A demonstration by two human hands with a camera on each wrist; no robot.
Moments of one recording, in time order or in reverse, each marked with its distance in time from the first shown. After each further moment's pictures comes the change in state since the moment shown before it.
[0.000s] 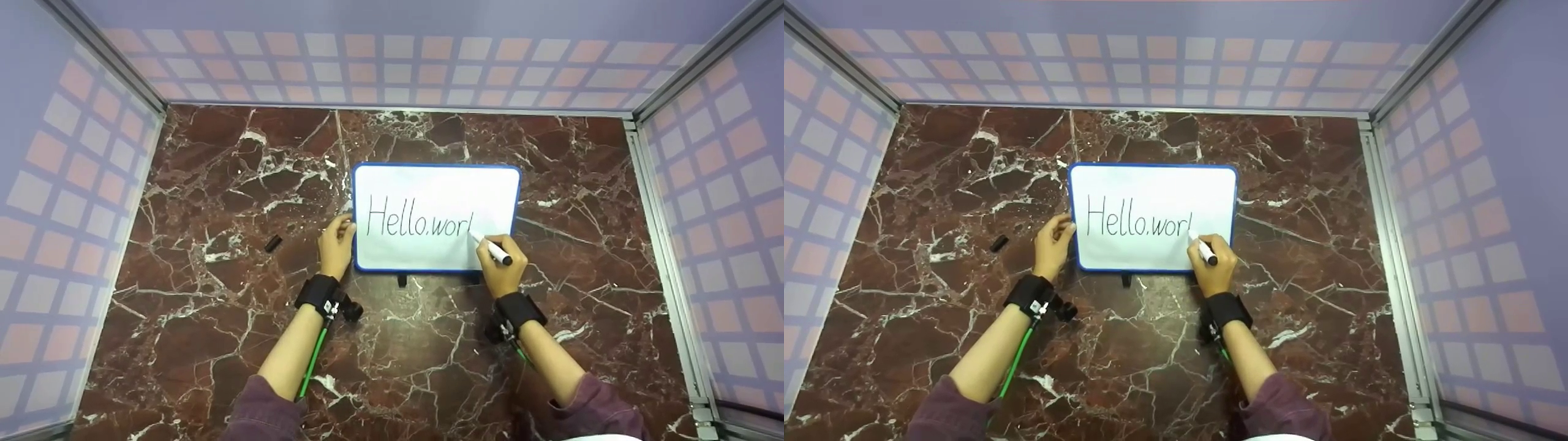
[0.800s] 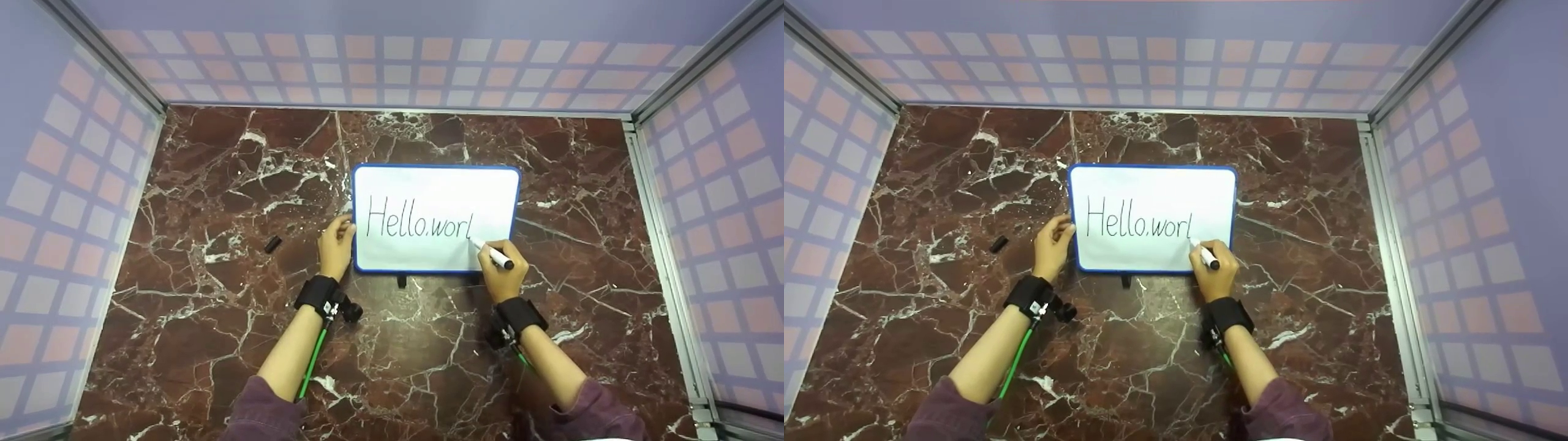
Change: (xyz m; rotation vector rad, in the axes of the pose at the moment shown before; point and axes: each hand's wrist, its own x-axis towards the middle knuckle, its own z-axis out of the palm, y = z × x) left_hand 0.001 0.000 0.001 -0.011 0.009 -0.011; right_hand -0.005 -0.003 -0.004 -0.061 0.014 0.031
